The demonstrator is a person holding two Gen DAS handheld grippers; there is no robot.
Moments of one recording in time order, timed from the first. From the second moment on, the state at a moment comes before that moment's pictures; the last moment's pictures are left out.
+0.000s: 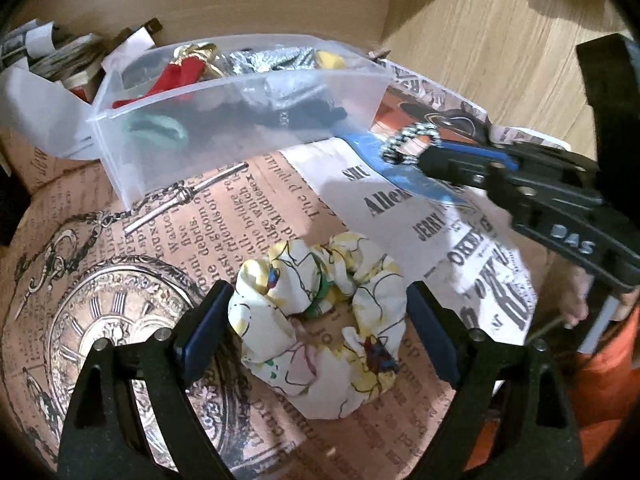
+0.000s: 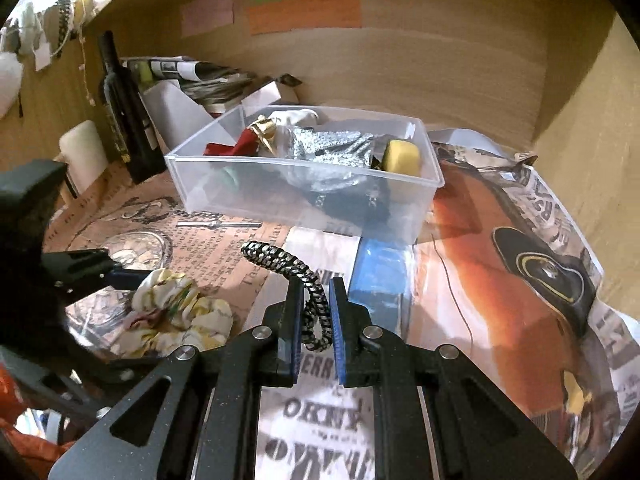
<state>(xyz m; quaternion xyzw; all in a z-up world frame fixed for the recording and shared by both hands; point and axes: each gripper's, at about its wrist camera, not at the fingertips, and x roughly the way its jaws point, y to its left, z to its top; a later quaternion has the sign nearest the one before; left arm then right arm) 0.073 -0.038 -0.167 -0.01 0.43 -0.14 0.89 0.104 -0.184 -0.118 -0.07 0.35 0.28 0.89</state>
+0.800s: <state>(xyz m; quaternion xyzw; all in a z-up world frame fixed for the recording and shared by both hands) 0.089 -0.013 -0.122 -0.04 0.36 -0.11 0.93 0.106 -0.182 -0.087 -0.04 0.30 0.29 0.91</state>
